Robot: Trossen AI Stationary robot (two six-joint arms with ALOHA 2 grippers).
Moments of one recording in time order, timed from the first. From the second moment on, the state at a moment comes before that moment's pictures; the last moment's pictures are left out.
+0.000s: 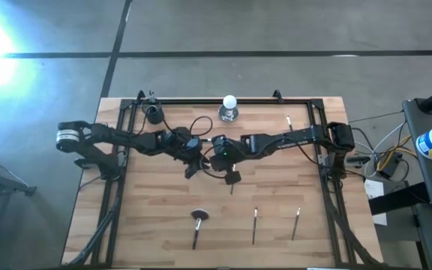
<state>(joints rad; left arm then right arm) 0.20 1.45 0.67 0.22 0.37 -0.25 -0.02 1.89 1.36 -0.36 0.00 -0.43</state>
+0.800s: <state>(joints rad) 0.19 1.53 0.66 0.31 0.33 -0.16 -0.02 1.89 1.37 -0.32 0.00 -0.40</state>
